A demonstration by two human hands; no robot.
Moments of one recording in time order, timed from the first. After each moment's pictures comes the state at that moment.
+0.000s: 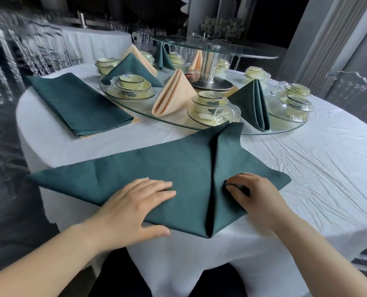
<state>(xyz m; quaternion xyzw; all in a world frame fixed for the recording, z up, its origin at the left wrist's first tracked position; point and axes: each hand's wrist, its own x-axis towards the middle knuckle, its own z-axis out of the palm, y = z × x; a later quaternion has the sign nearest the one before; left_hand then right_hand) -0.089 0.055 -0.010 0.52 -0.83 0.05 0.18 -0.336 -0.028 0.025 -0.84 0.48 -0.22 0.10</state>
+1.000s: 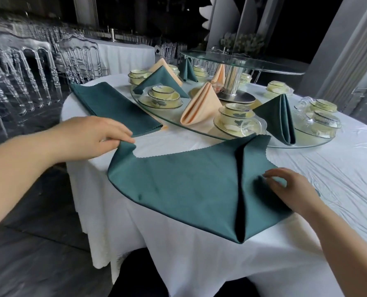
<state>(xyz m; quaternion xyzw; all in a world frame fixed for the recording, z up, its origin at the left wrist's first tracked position) 0.025 0.063 0.101 0.69 -0.71 0.00 0.15 -0.339 -0.064 0.032 -0.79 0.54 -0.25 0.11</state>
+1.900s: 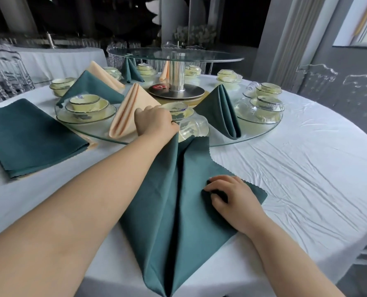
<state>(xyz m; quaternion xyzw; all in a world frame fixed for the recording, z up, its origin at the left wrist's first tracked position) -0.175 -0.176 0.088 0.75 -0.61 0.13 0.21 -0.360 -0.086 0.012 -0.83 0.49 -0.25 0.10</state>
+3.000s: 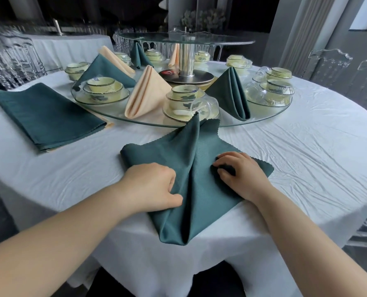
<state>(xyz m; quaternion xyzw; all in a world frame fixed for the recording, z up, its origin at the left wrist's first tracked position) -0.165 -0.007 0.051 0.66 -0.75 -0.04 0.01 -0.355 -0.078 0.016 -0.83 0.51 -0.20 0.10</state>
